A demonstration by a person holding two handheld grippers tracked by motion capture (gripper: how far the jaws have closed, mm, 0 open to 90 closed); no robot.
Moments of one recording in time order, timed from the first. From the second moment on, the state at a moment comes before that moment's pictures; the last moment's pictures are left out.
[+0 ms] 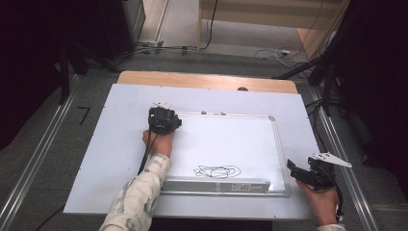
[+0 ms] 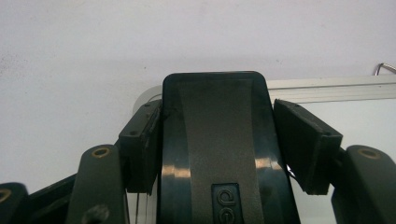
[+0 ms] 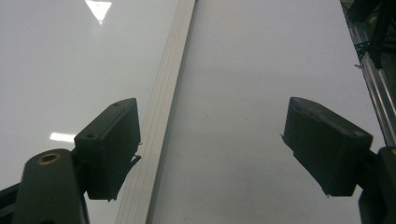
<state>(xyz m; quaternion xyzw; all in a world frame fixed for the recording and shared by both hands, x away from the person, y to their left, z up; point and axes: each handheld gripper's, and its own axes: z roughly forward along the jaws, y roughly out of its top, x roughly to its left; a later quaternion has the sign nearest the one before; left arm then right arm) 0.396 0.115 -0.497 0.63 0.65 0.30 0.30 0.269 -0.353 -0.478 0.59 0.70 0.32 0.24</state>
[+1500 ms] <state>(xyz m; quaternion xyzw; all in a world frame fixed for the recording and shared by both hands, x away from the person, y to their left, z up) 0.370 0.123 -0.482 0.68 0.59 0.28 0.34 0.269 -0.352 -0.479 0.59 0.70 0.32 0.24</state>
